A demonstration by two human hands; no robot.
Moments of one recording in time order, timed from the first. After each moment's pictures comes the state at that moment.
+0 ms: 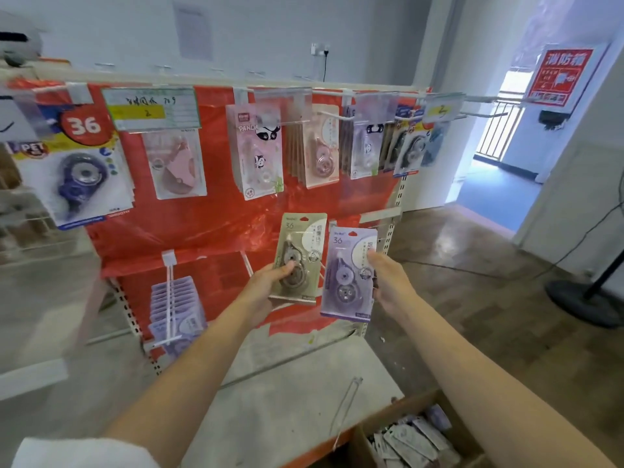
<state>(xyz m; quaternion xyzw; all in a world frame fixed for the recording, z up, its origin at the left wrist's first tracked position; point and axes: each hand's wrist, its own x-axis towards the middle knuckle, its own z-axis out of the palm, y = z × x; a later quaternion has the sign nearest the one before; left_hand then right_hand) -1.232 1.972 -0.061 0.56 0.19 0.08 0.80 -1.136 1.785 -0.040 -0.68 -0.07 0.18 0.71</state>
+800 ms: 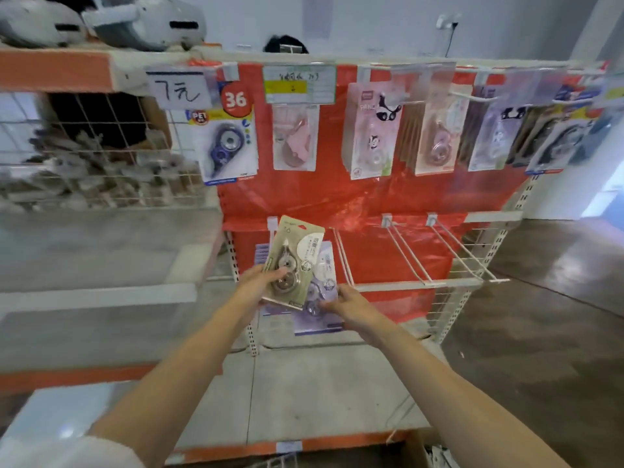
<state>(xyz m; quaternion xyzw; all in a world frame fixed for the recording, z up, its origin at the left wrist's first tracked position) -1.367 2.054 -0.084 0.57 0.39 0.22 0.69 -1.239 1.909 -0.102 -0.72 -0.29 0.40 0.49</state>
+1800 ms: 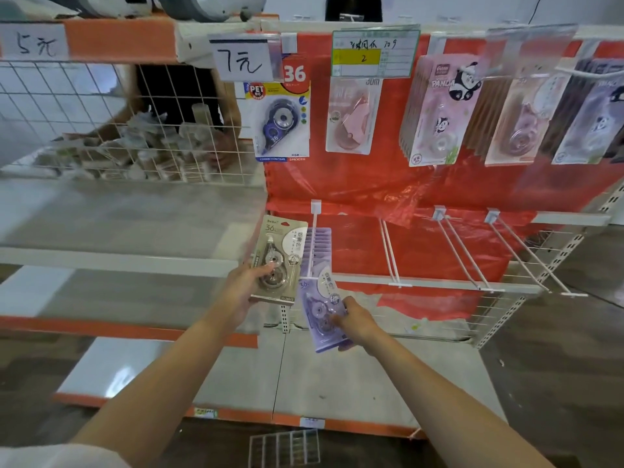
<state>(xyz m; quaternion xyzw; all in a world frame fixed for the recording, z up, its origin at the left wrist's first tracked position) -1.435 2.083 -0.099 0.48 0.44 0.30 0.70 -1.275 1.954 -0.153 -0.79 -0.29 0.43 0.33</state>
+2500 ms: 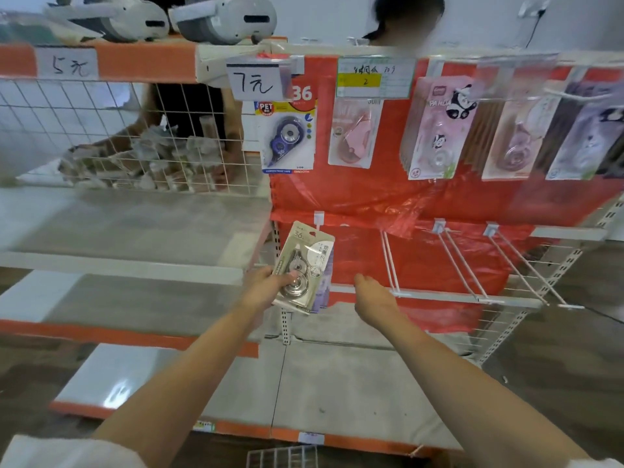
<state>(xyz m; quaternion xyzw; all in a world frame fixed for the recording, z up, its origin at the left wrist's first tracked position) -1.418 2.070 -0.094 0.59 0.45 0.25 0.62 -1.244 1.965 -0.112 -0.87 -0.47 0.12 0.06</state>
